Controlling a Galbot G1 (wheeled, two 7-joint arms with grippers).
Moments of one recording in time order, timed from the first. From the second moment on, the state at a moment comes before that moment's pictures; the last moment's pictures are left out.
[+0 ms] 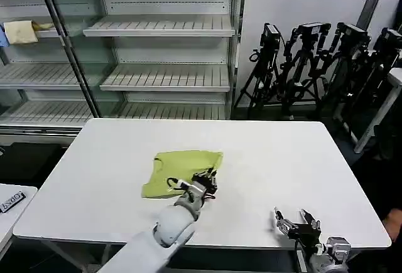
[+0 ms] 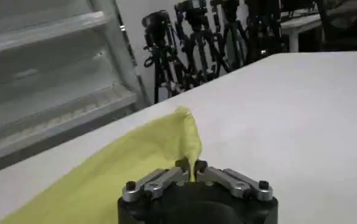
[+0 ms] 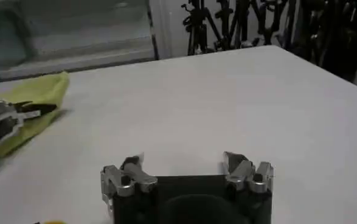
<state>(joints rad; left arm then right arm) 0.77 -1.25 0.24 -1.67 -0.26 0.51 -0.24 -1.63 1.14 0.58 2.19 0.61 -0.41 0.24</state>
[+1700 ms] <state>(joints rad) 1.07 -1.17 -0.22 -1.99 -0.58 0.37 -0.34 -1.06 1.14 0.38 1.93 0.97 -0.55 0.27</state>
